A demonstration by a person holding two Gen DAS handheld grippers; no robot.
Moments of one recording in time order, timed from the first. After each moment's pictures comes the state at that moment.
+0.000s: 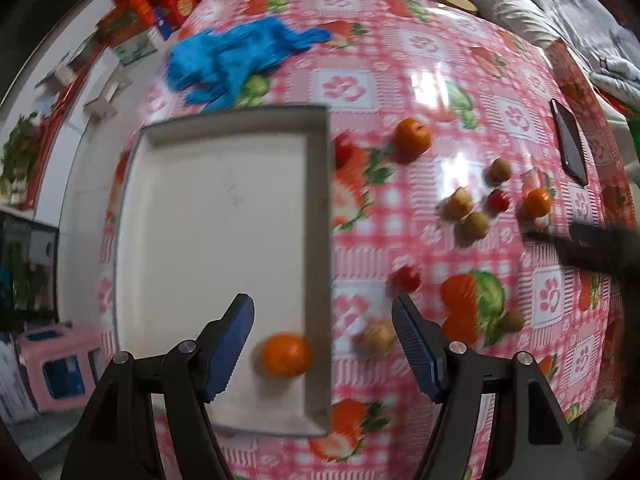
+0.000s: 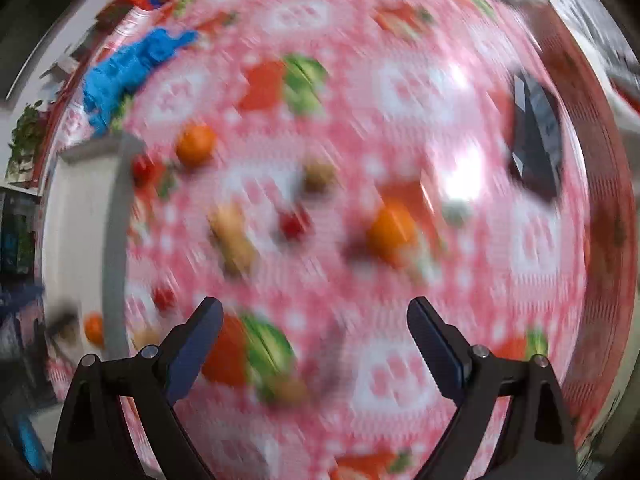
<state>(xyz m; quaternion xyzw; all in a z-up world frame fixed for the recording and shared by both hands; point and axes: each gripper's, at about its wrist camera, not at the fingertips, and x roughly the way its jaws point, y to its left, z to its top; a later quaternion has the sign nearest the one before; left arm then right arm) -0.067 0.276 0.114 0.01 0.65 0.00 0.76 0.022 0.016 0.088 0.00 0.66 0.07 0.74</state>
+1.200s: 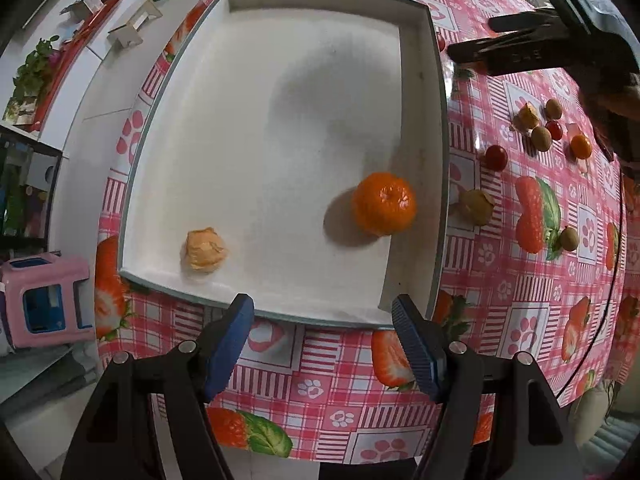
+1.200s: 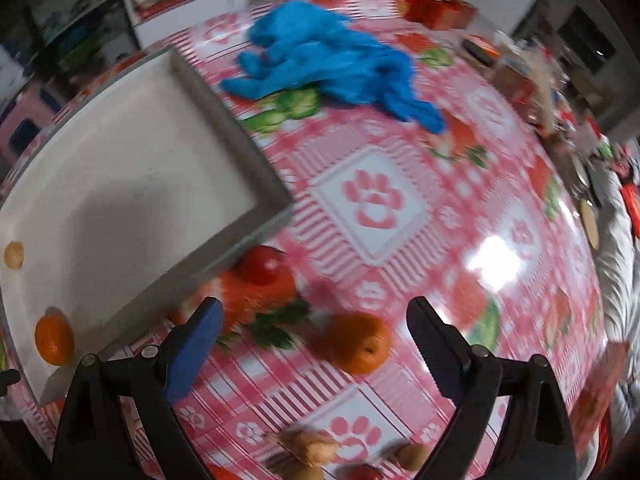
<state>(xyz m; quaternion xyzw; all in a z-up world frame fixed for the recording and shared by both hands) -0.160 0.348 0.069 -0.05 0.69 0.04 0.72 0.037 0.234 0.048 -0.31 0.52 0.31 0.73</state>
